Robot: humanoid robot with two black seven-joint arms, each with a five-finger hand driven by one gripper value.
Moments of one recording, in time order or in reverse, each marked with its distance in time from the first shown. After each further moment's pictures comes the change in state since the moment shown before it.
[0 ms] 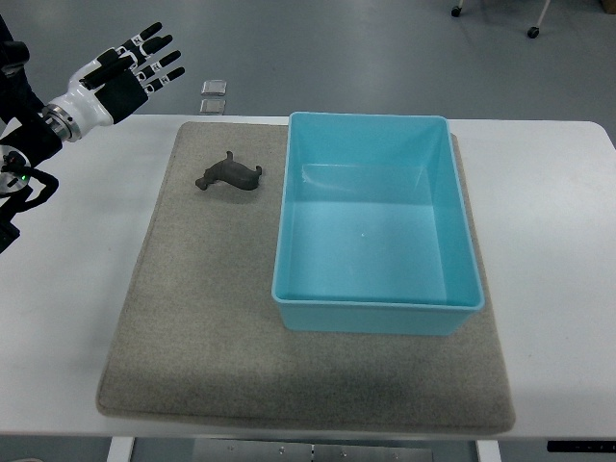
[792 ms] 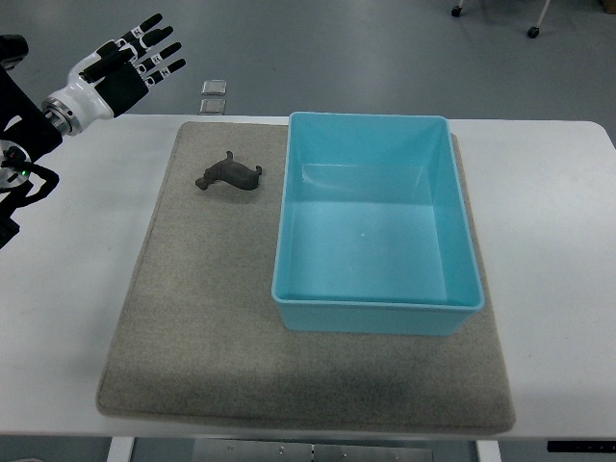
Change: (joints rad) left arm -0.018 0.013 0.005 -0.009 0.003 0.000 -0.016; right arm 0.000 0.000 0.000 0.000 0.000 0.000 0.000
